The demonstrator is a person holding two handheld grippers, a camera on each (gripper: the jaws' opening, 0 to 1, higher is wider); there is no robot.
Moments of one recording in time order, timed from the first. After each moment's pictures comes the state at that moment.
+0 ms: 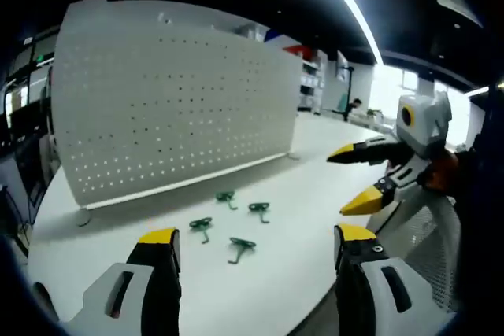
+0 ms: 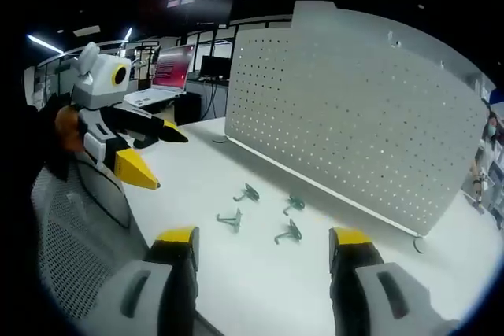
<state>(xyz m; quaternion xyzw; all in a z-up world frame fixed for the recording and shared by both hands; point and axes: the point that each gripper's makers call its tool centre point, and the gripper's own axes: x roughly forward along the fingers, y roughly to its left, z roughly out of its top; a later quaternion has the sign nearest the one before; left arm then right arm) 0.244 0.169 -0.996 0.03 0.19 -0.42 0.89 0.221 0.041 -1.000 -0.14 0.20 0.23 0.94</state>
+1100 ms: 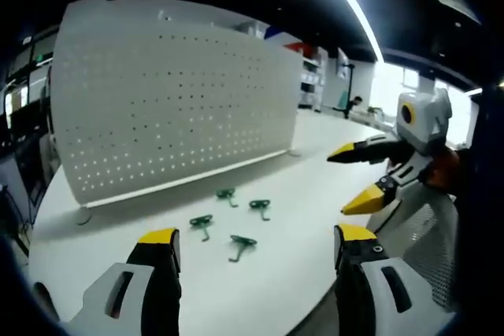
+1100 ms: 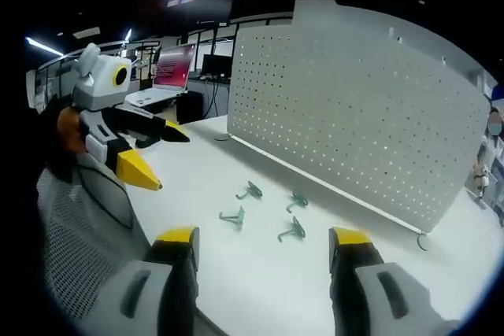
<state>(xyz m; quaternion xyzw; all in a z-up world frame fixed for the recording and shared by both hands) 0.246 0.169 -0.999 0.03 0.20 -0.42 0.88 0.222 0.042 -1.003 -0.13 0.21 0.24 0.94</state>
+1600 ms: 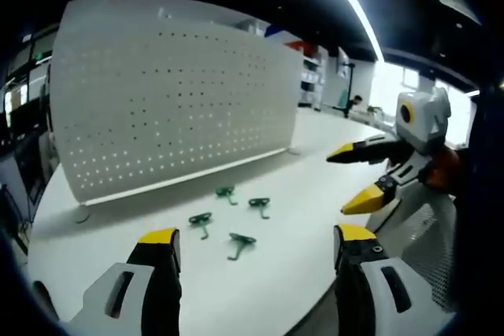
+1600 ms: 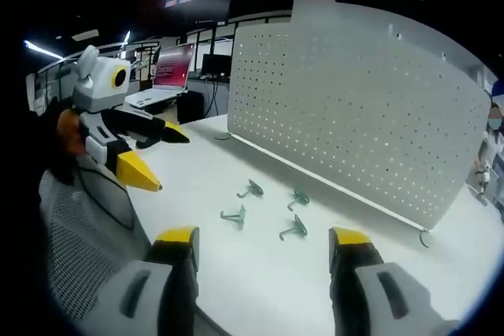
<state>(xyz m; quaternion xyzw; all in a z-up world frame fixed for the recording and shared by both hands) 0.245 0.168 -1.001 0.03 0.20 -0.42 0.88 0.221 0.042 -1.005 -0.12 0.22 0.24 0.94</state>
